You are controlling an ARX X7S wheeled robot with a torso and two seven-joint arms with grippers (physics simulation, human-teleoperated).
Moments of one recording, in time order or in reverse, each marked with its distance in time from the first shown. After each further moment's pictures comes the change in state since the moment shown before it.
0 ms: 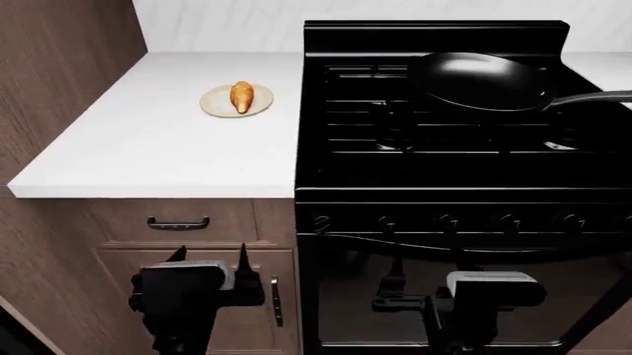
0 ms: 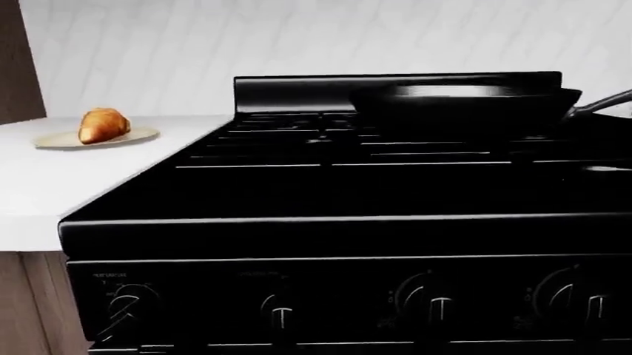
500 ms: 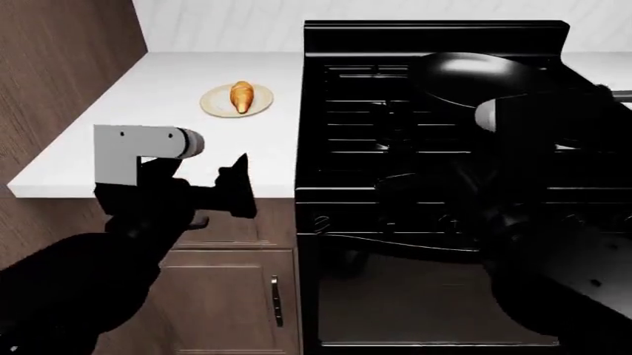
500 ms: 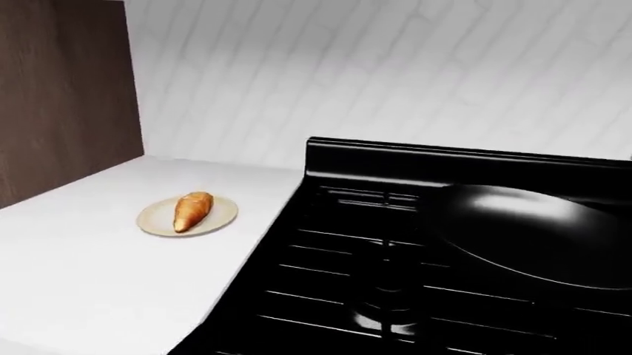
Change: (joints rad) left arm -0.584 -0.092 -0.245 0.289 -0.551 -0.920 -0.112; right arm 0.763 0.163 0.174 -0.392 0.835 1.124 0.361
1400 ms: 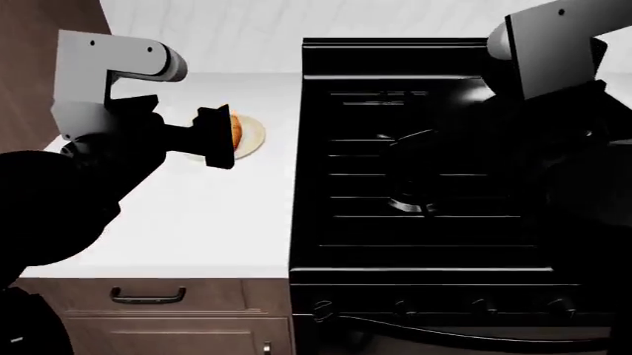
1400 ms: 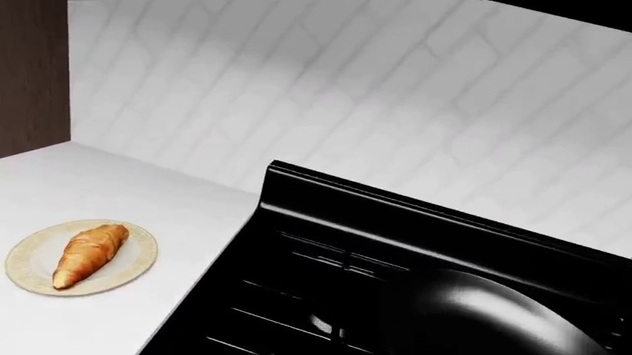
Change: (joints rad) left arm -0.376 -0.099 0.015 -0.159 -0.258 -0.249 -0.184; right arm 0.392 0.155 -0.159 0.180 0.497 0.125 0.394
